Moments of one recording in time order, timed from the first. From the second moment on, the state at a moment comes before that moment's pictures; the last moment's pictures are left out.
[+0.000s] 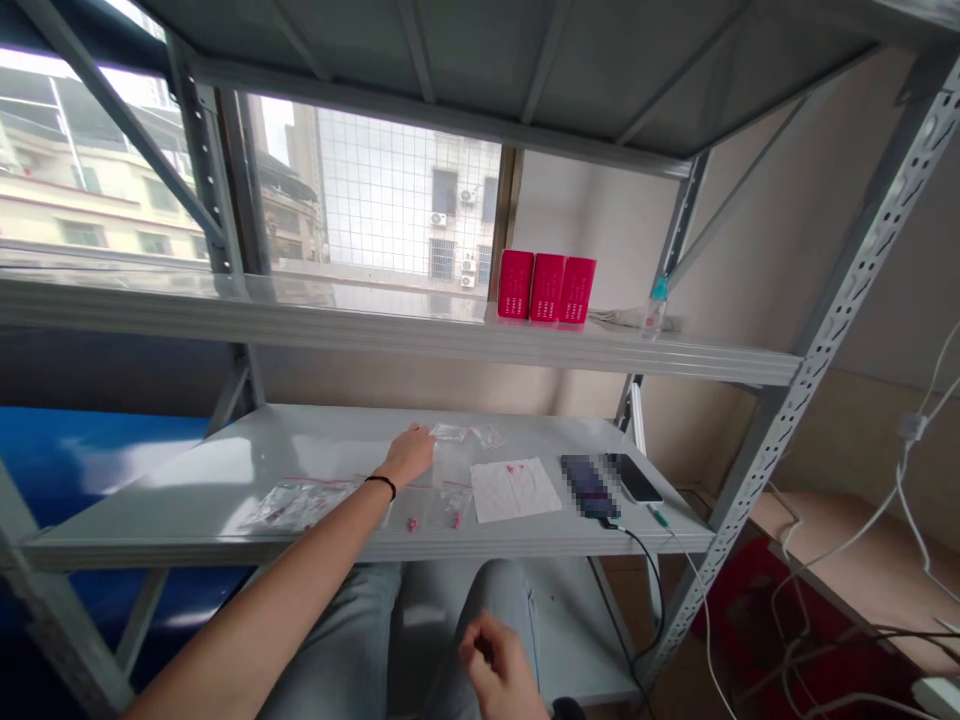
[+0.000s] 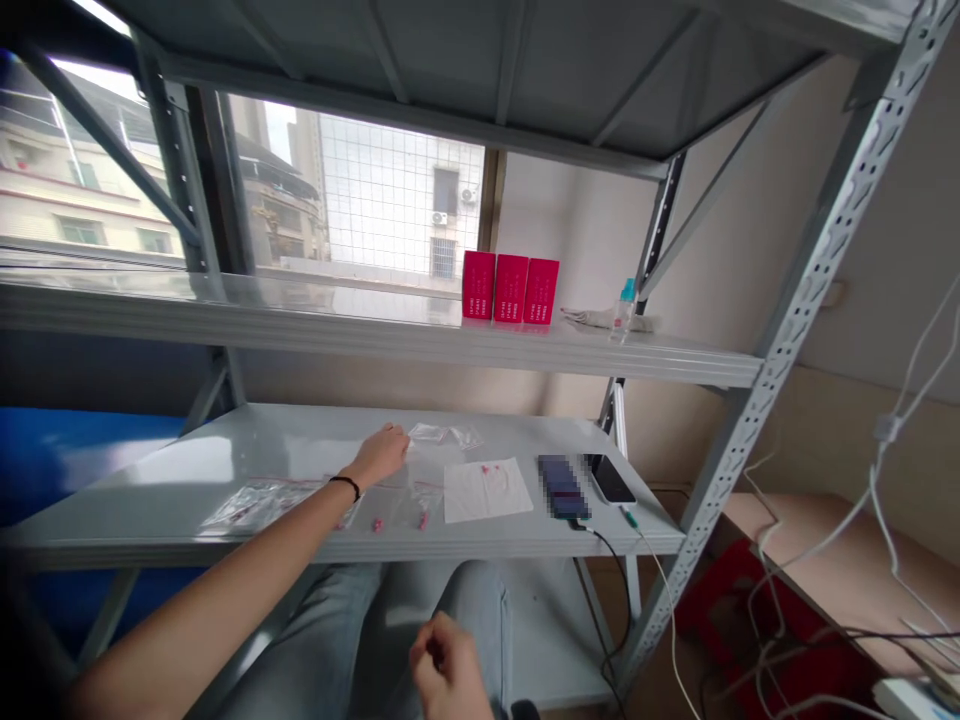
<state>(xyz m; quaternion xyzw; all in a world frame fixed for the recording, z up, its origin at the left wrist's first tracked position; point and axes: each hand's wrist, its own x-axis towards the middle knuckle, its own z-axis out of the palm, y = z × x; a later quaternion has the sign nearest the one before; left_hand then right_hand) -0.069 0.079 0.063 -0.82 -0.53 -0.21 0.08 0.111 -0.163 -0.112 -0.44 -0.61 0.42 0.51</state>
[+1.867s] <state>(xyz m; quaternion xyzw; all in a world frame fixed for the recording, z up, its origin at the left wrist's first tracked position) 0.007 -0.001 0.020 -0.58 -0.42 -0.57 -0.41 0.199 0.063 0.026 -0.70 -0.69 0.06 0.14</state>
